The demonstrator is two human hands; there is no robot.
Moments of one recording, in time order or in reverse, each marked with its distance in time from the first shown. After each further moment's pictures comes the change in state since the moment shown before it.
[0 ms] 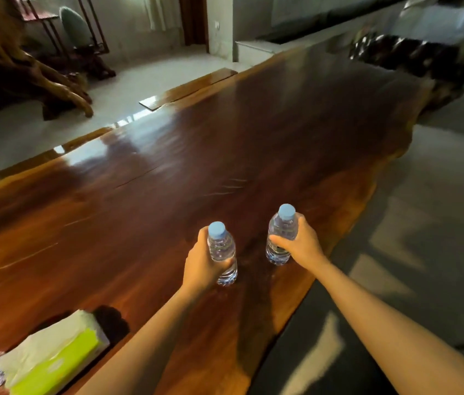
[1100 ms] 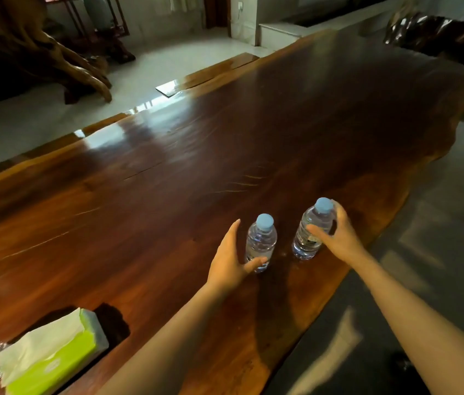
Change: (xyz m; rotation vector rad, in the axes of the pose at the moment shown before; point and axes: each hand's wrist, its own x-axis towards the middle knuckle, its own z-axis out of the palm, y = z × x) left_hand 0.037 -0.013 0.039 0.024 -0.080 0.030; right_hand 0.055 0.027 -0.035 0.004 -0.082 0.027
